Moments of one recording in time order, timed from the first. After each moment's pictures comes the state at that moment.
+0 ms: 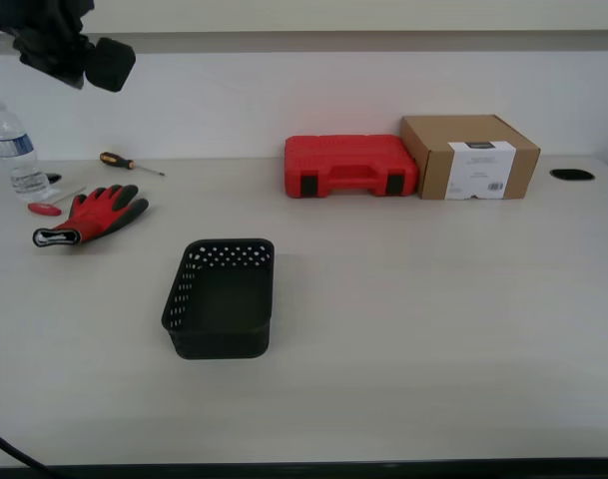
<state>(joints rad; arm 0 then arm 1) 0.00 1.05 0.52 0.62 -0.01 0.00 0.05 1.78 1.15 -0.19 -0.14 0.29</state>
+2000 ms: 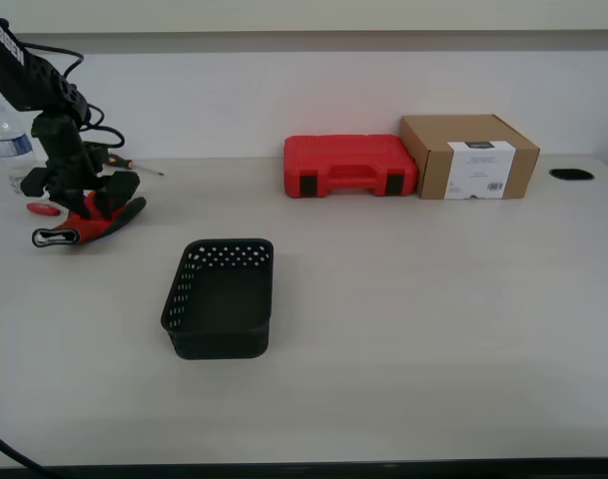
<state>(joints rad) 0.00 1.05 0.52 0.61 -0.01 0.00 0.23 2.71 1.95 -0.57 0.00 0.25</state>
